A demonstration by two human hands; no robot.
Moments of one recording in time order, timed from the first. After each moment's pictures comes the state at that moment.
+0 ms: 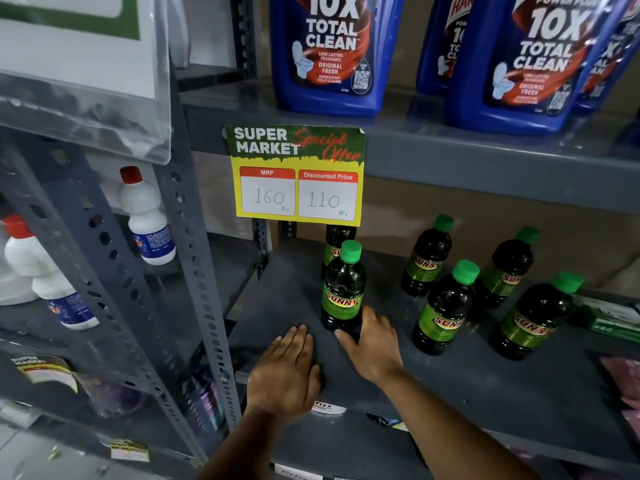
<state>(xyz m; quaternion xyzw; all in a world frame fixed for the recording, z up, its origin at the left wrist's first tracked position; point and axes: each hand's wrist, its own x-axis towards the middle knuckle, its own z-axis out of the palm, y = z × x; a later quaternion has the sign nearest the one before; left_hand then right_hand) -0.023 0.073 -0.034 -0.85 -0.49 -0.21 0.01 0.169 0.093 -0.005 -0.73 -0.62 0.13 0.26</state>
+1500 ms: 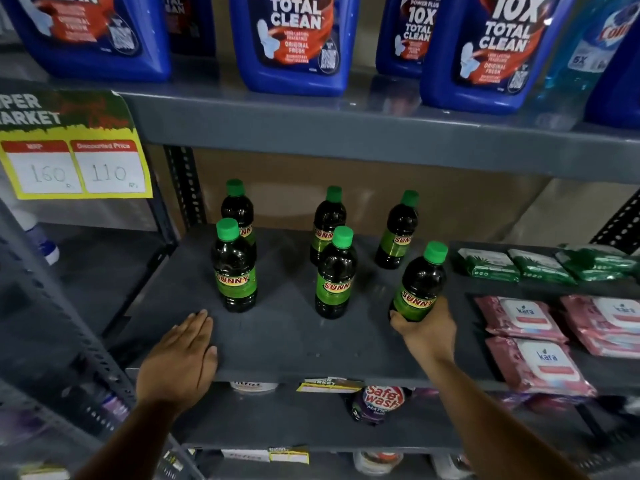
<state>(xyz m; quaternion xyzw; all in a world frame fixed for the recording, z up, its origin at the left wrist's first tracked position) -0.018 0.075 -0.036 -0.83 -0.53 -0.15 0.04 0.375 -0.021 0.020 -0.80 -0.33 0.14 0.48</state>
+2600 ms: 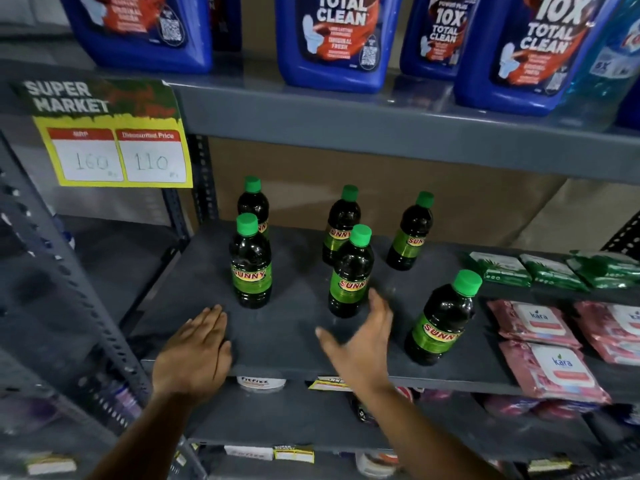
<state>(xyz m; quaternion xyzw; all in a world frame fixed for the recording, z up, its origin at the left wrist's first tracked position) -0.017 0.074 -0.032 -0.83 -0.54 -0.14 0.02 0.244 -0.013 0.011 -0.71 -0.49 0.13 0.48</state>
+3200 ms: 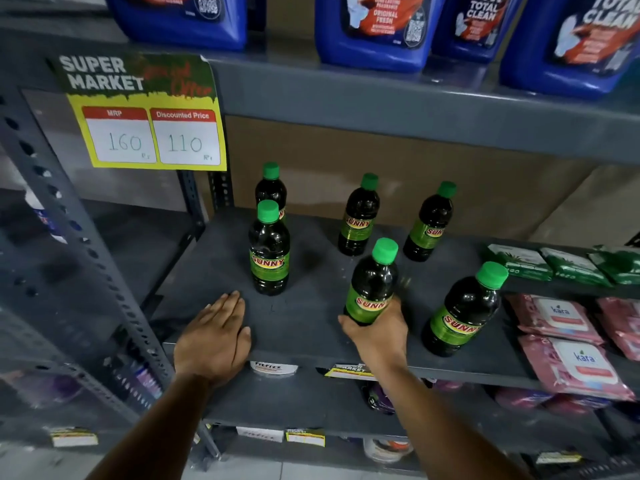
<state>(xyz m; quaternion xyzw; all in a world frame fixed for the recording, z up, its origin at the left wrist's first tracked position) -0.018 0.076 -0.033 -0.83 -0.54 -0.12 0.01 0.252 0.003 0.003 -0.77 -0.39 0.19 0.47</state>
